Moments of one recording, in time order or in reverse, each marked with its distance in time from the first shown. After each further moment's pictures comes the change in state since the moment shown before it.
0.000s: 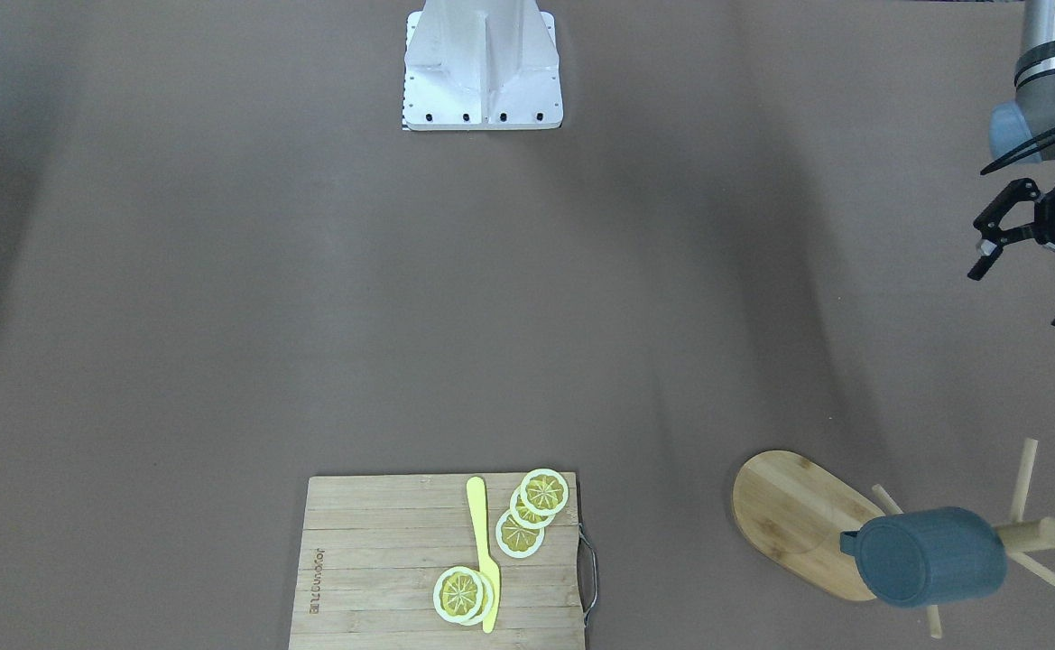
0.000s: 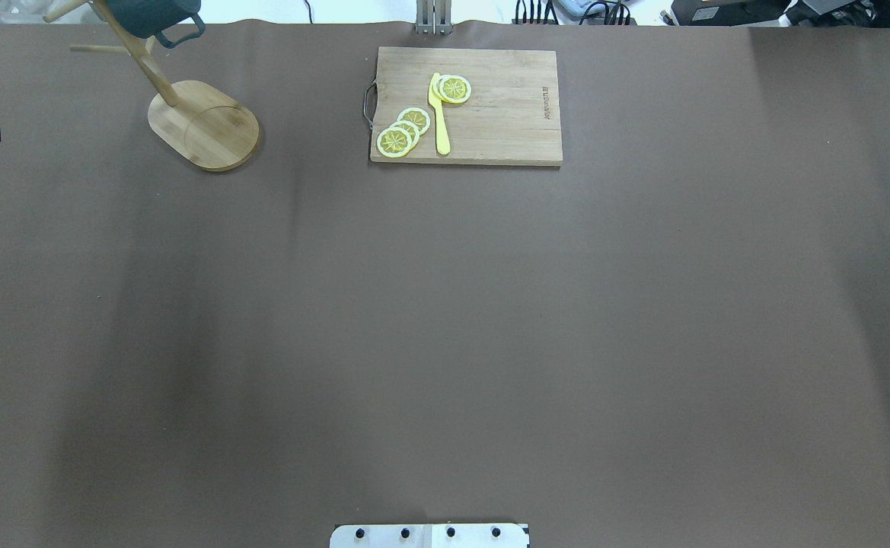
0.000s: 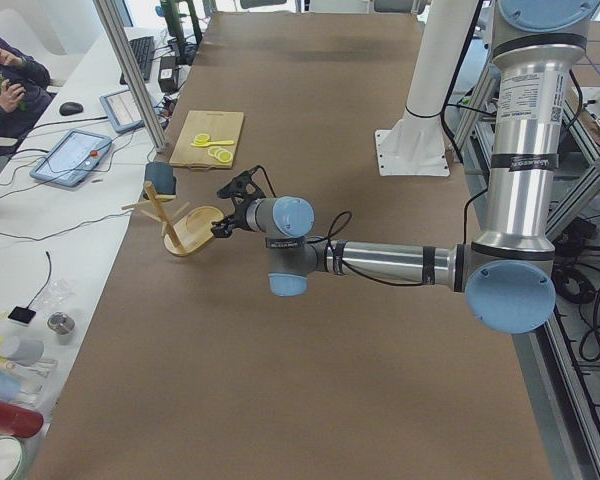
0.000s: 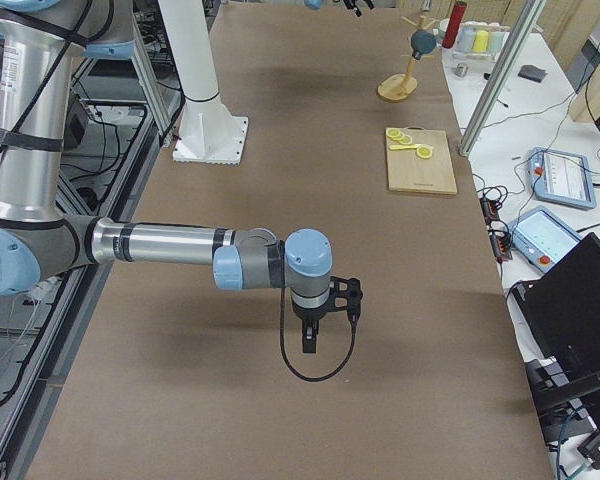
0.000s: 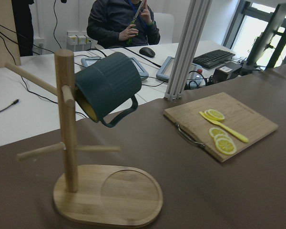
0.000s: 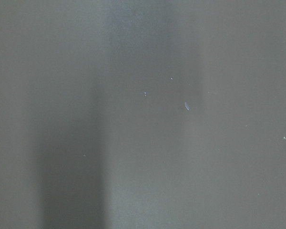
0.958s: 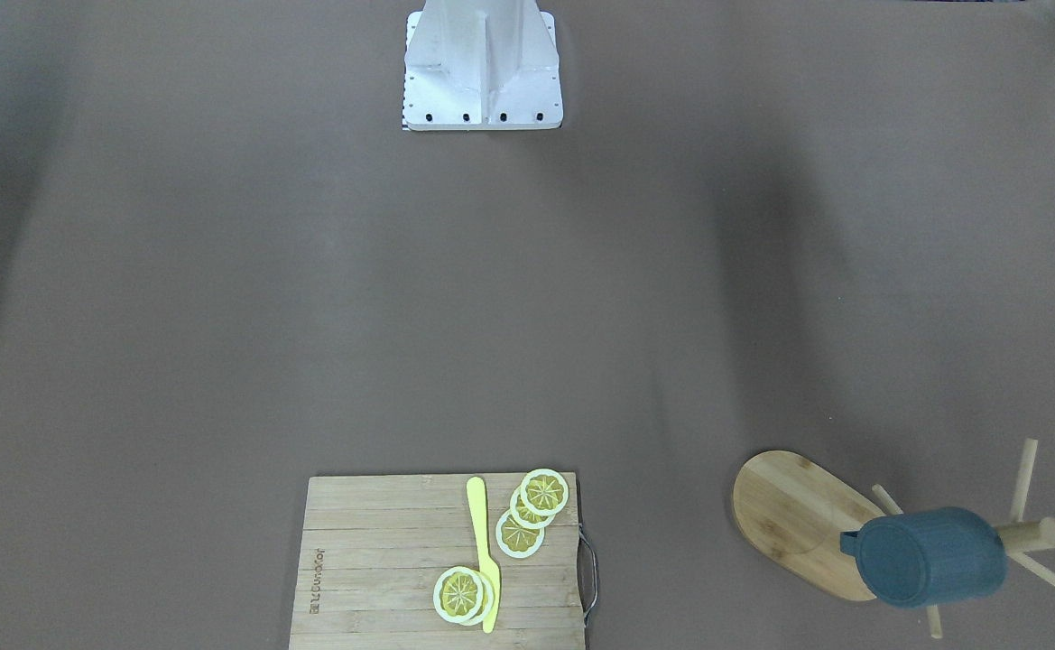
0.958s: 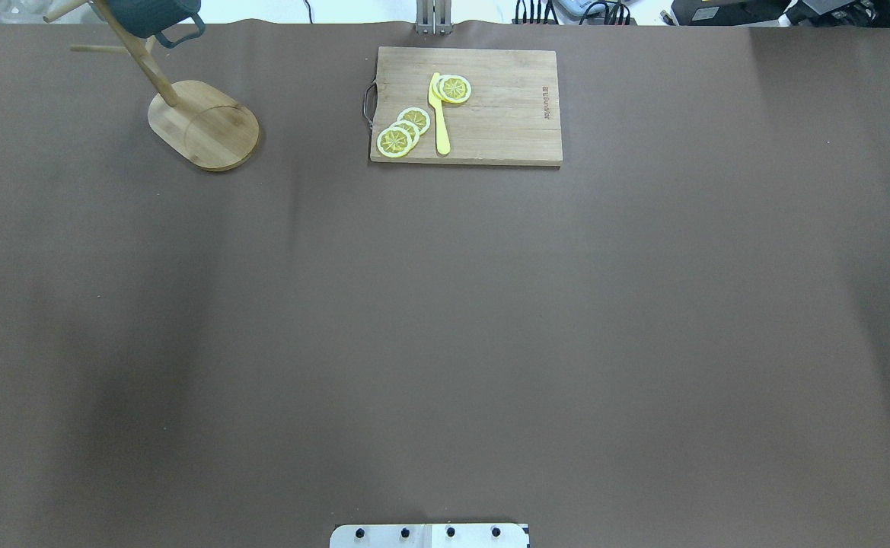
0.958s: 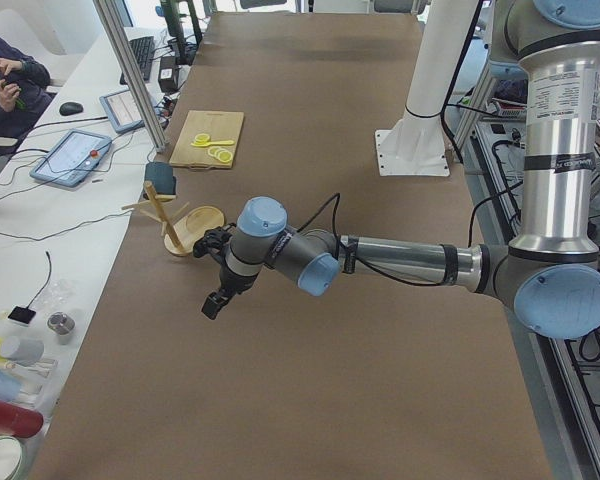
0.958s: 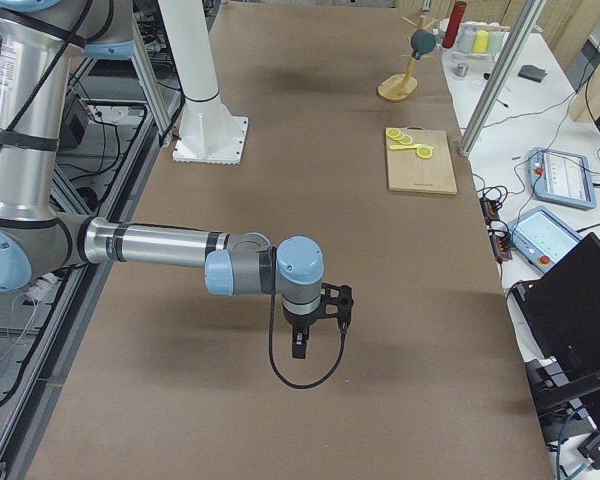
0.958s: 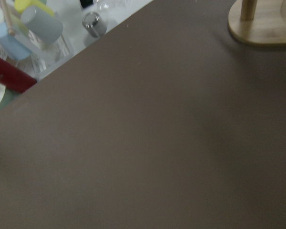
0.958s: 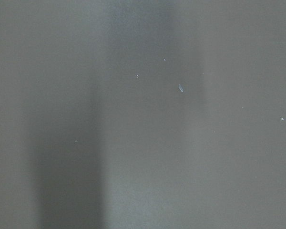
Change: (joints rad) left arm -0.201 0.079 -0.154 1.008 -0.021 0.603; right arm 0.001 -0.034 0.000 0.001 0.005 -0.002
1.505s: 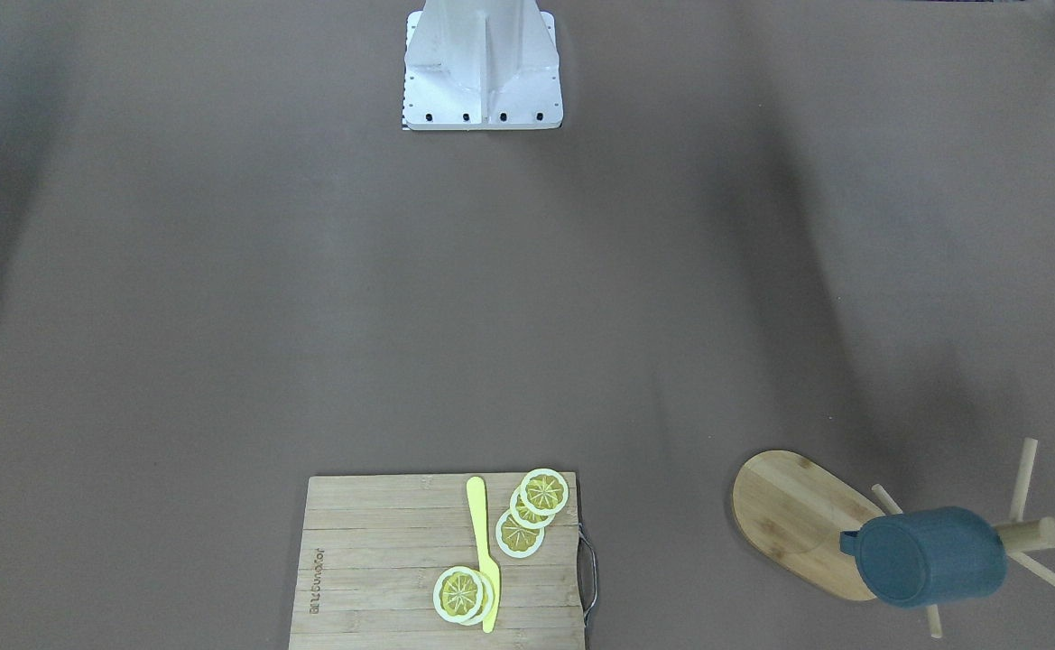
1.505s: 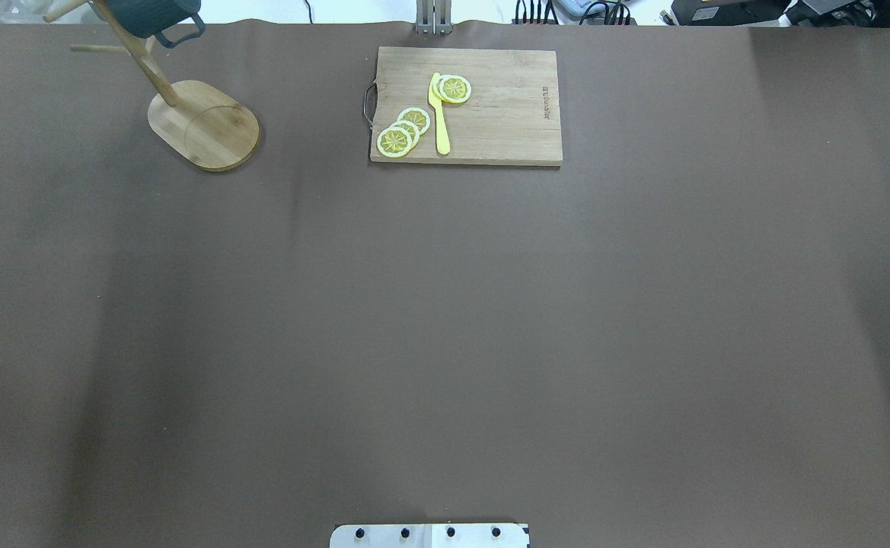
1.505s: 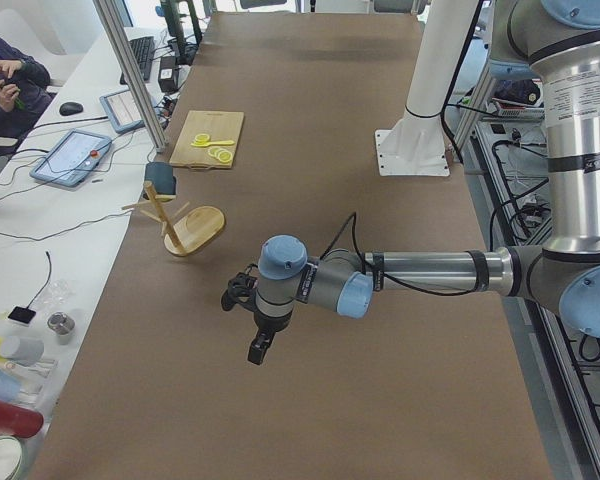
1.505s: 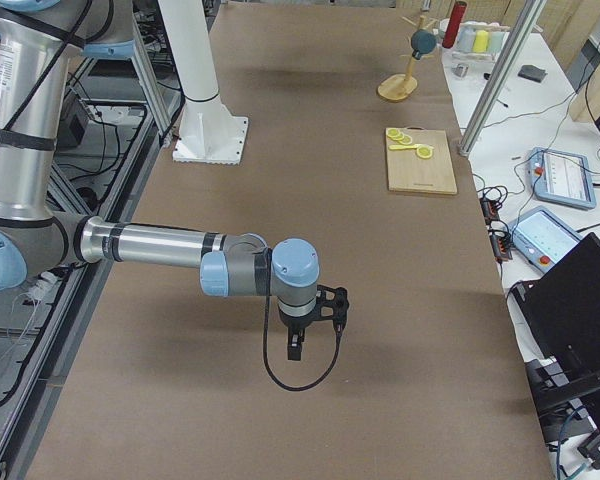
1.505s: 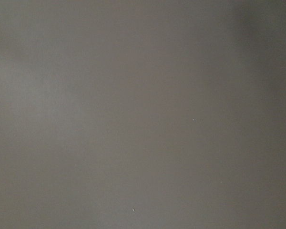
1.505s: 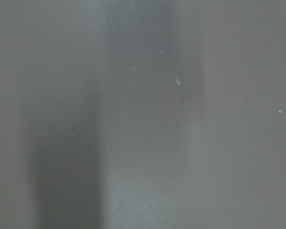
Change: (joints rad) left arm -0.054 0.120 -0.004 0.116 -0.112 -0.082; right arm 0.003 -0.015 0.009 0.000 -0.001 -0.003
